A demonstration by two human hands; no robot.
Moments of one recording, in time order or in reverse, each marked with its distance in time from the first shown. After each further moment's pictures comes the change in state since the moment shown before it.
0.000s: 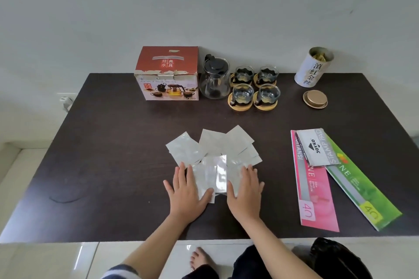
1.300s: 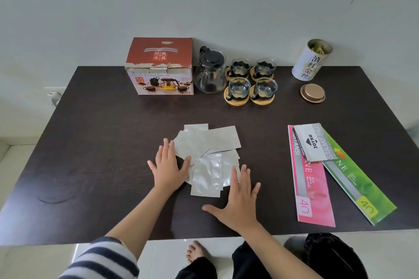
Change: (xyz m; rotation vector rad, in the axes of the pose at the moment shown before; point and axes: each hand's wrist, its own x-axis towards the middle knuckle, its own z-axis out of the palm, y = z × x) left_hand 0.059 -0.016 -0.032 -0.201 0.109 -0.112; right_hand -0.021 0.001 -0.004 -0.186 -0.192 -0.127
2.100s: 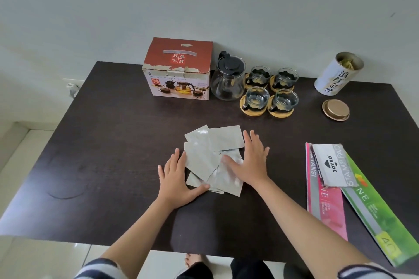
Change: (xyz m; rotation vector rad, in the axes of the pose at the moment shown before) left_hand -0.013 -0.014 -0.003 0.003 -0.026 0.128; right_hand 0.139 -0.008 -0.055 0.088 0.041 -0.072
